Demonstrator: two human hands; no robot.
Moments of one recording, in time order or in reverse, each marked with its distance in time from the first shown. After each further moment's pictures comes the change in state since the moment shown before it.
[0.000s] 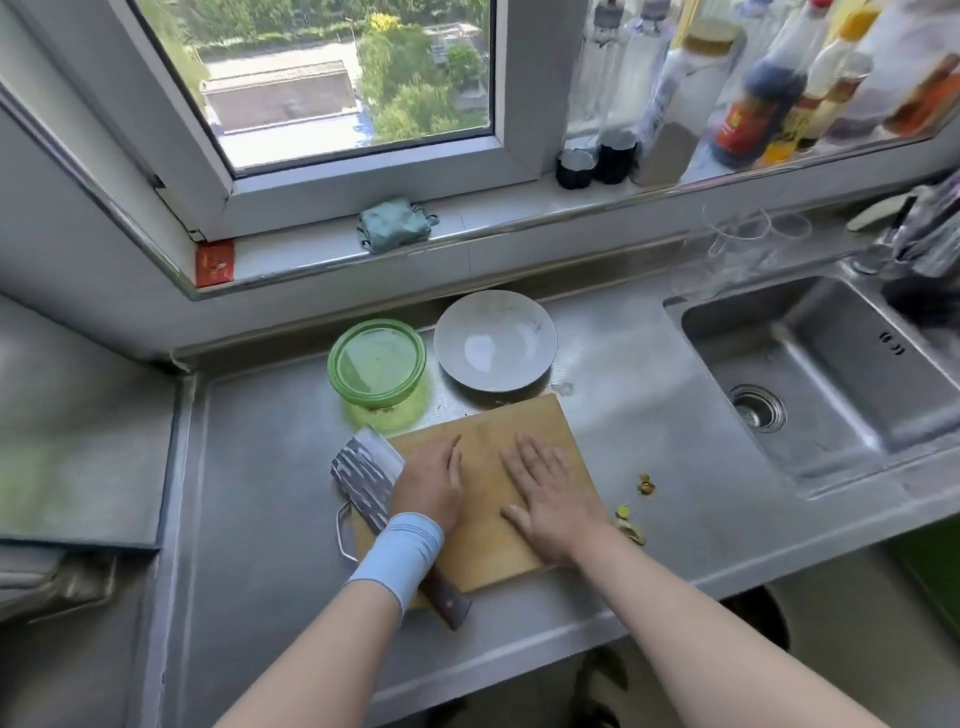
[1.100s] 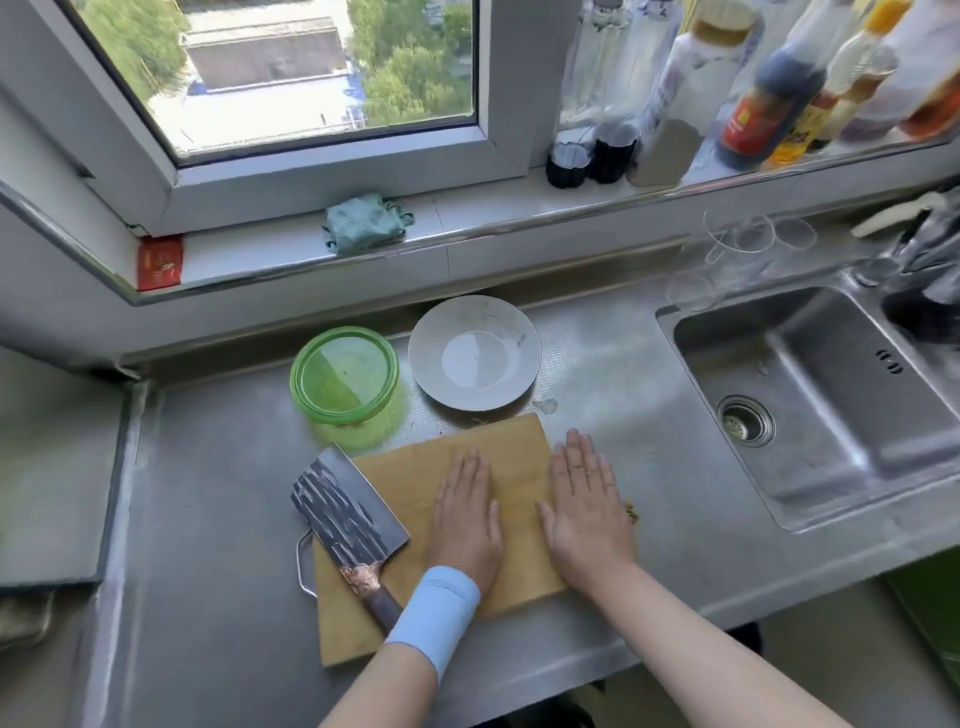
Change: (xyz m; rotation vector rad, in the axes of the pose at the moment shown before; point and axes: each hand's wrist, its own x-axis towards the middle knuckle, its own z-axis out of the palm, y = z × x) left_hand 0.004 0.019 0.087 0.133 -0.084 0.134; right_hand -0.006 0.047 -0.004 -0.016 0.254 0.244
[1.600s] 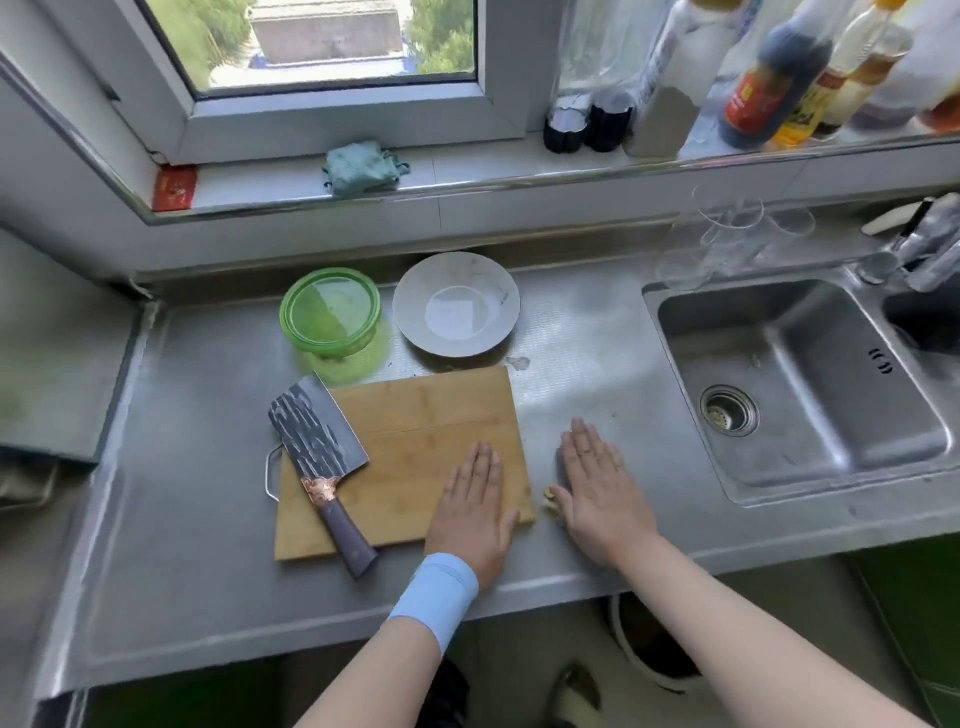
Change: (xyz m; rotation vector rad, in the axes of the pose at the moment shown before) left_hand -0.057 0.052 0.061 0.321 -0.096 0.013; right_hand -0.040 0.095 -0.003 -0.055 -0.158 -0.202
